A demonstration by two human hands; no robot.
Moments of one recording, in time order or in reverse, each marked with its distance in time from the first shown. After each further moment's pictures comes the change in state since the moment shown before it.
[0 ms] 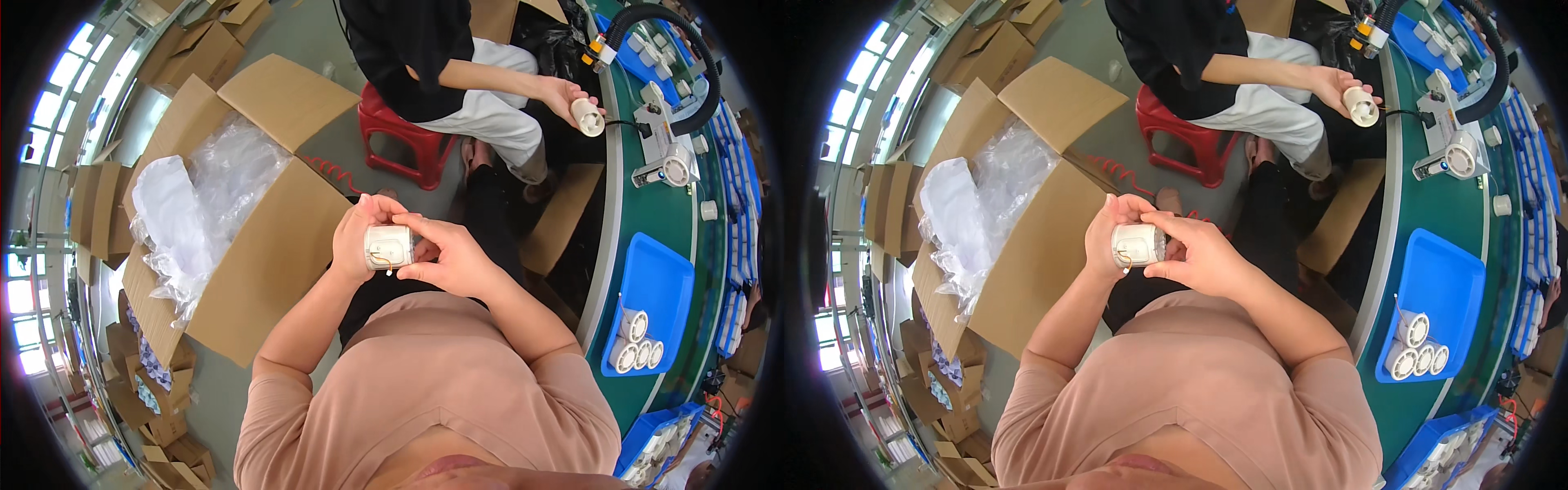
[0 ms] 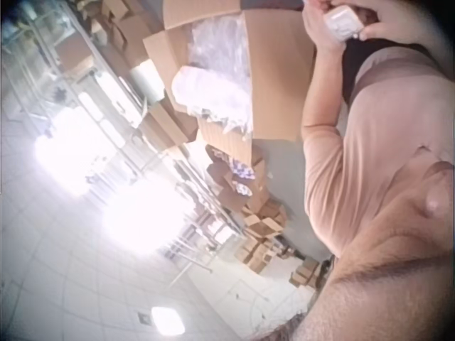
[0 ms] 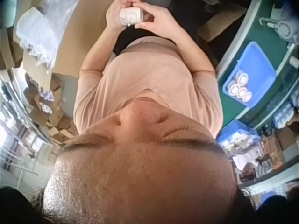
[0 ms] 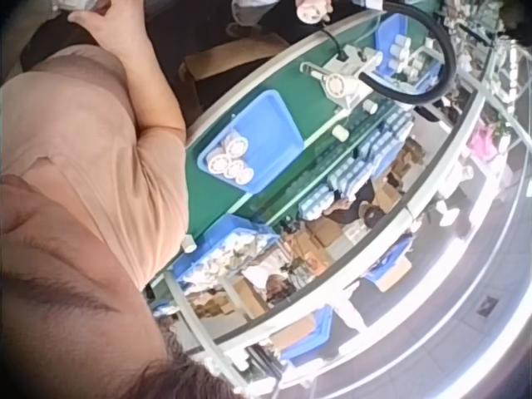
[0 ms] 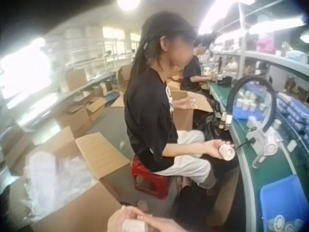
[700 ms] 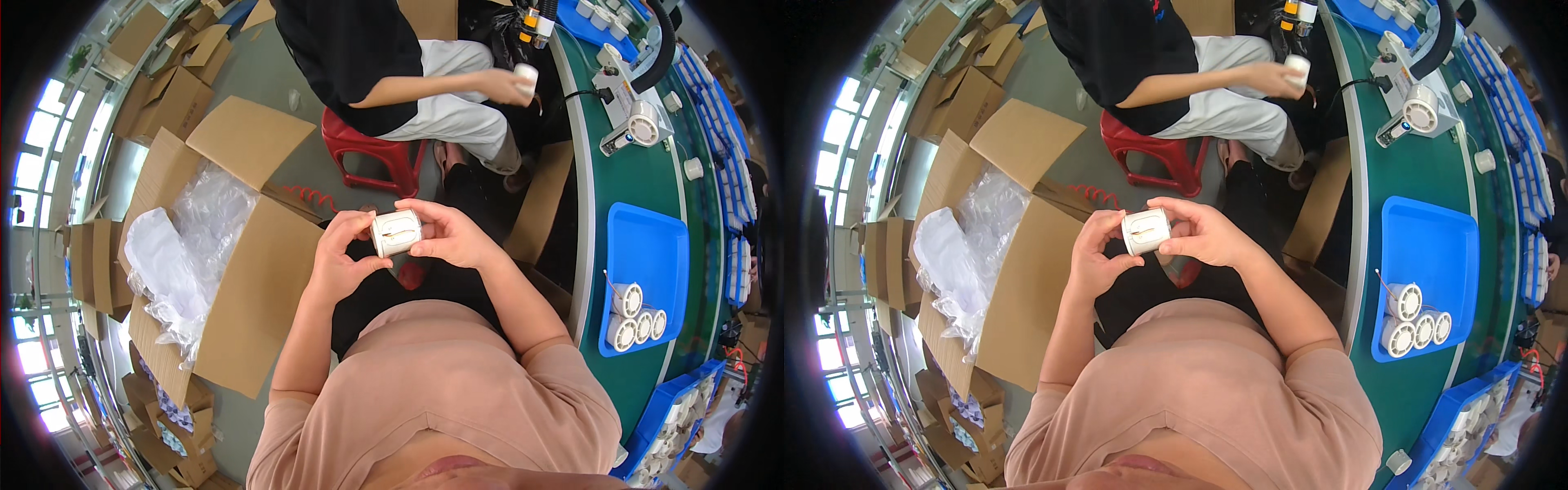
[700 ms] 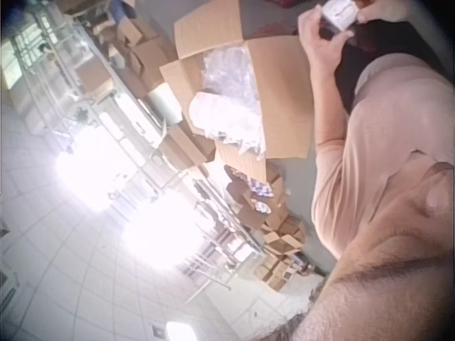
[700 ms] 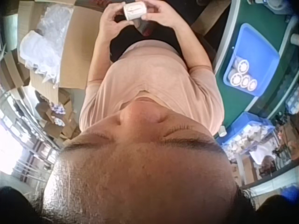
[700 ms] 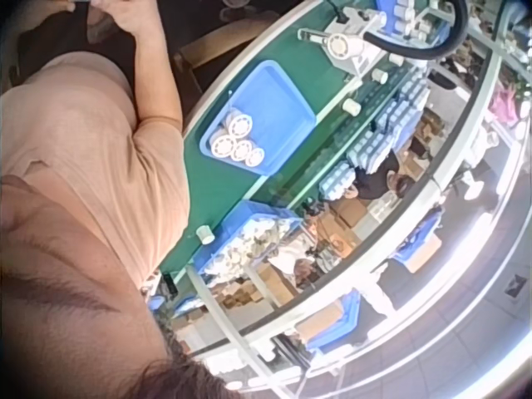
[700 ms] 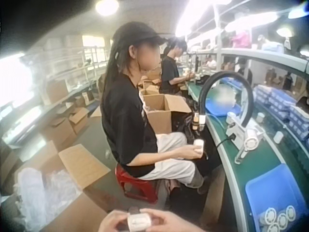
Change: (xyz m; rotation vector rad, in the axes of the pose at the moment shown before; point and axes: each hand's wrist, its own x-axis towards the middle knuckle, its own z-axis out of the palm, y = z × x) left_hand 0.011 -0.003 0.002 0.967 -0.178 0.527; right_hand -0.011 0.054 -0.045 0.643 0.017 -0.018
